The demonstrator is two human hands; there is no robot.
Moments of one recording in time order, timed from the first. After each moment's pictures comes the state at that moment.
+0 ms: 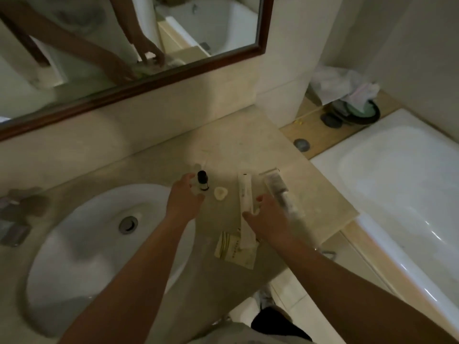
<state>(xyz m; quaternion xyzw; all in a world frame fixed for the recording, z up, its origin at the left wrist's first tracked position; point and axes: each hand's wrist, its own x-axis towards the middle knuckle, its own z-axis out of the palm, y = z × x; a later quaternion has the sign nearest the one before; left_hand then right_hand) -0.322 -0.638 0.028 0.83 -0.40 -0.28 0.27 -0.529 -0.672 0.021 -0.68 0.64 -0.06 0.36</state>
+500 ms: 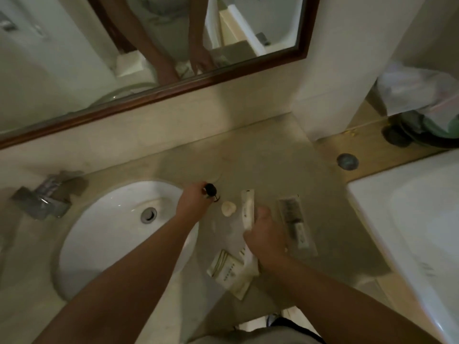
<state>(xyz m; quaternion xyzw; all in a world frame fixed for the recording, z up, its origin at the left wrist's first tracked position) -0.330 -0.691 0.015 0.89 -0.32 -0.25 0.19 -0.520 -0.730 0.000 -0.72 0.56 0.01 0.40</state>
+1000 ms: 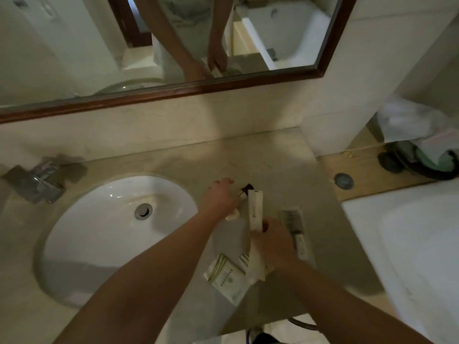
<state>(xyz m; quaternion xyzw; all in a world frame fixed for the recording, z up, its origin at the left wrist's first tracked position) -0.352 -0.719 0.001 0.87 -0.32 -0.30 0.21 -0.527 -0.735 0.010 -0.70 0.55 0.01 0.46</state>
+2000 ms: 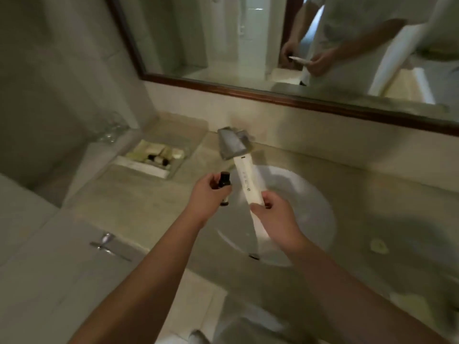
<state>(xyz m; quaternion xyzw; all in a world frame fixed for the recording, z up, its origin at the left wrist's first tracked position) -0.246 -0.333 0.115 0.80 -0.01 -0.13 0.59 -0.330 -0.482 0.105 -0.78 0.23 0.00 0.58</state>
